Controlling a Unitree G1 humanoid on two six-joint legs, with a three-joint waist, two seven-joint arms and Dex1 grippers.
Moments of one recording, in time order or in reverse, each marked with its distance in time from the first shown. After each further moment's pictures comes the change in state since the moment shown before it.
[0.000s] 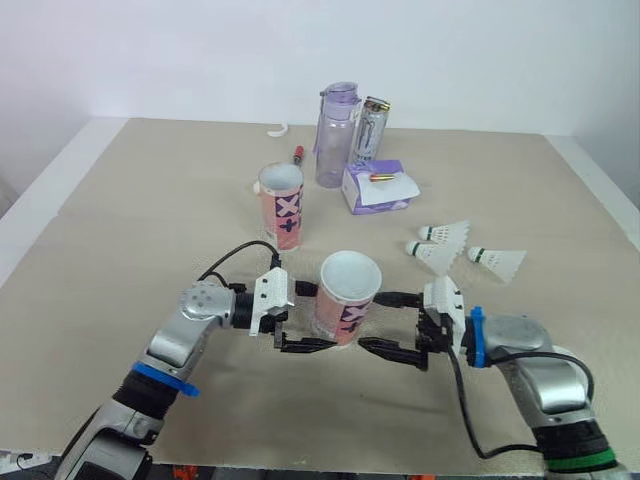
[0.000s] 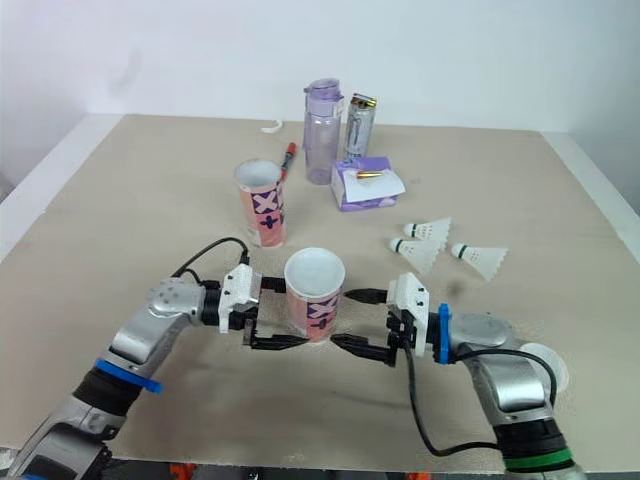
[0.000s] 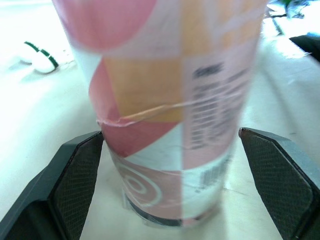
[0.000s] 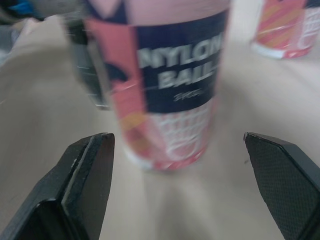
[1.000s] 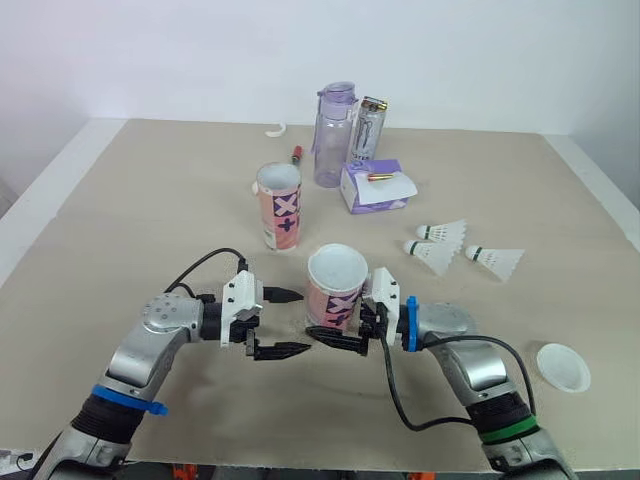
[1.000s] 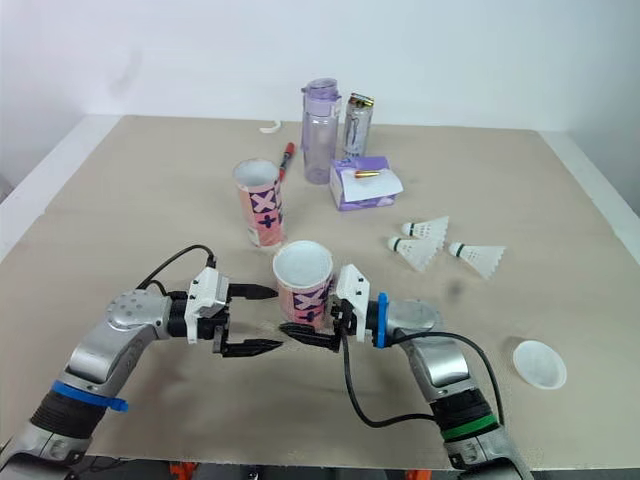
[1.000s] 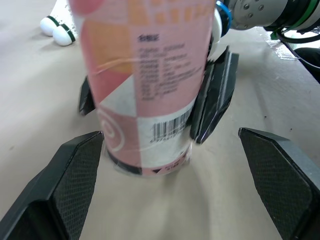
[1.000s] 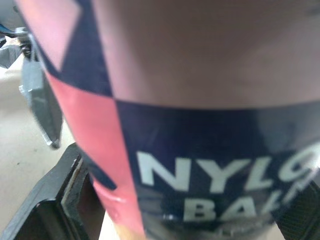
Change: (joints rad) left arm 0.127 0.084 0.076 -0.121 -0.048 0.079 0.018; right arm -0.169 0.195 0.184 0.159 -0.082 -0.075 -0.080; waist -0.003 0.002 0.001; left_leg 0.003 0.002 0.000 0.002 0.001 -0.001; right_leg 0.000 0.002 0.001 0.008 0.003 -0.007
